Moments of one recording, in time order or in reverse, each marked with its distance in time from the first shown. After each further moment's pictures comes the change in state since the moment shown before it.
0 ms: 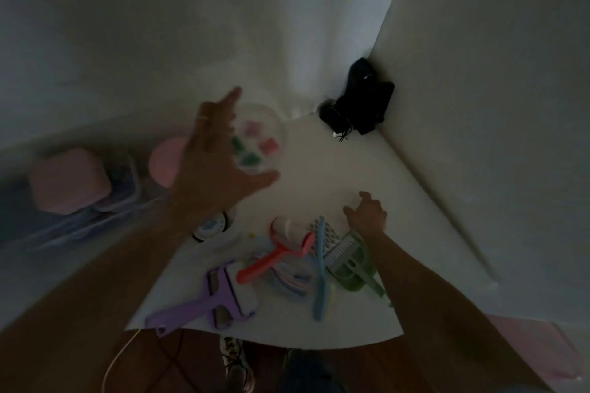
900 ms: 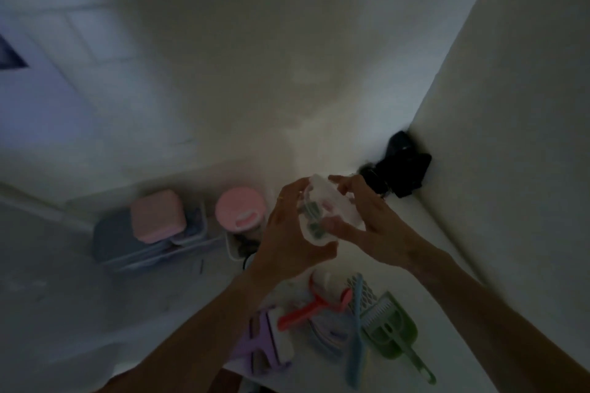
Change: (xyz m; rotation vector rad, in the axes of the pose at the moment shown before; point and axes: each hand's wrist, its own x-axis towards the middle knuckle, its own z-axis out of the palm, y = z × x) left_hand -0.032 0.032 -0.004 -0.448 0.017 -0.043; right_hand -0.151 -0.151 -0.152 0.247 -0.258 -1.088
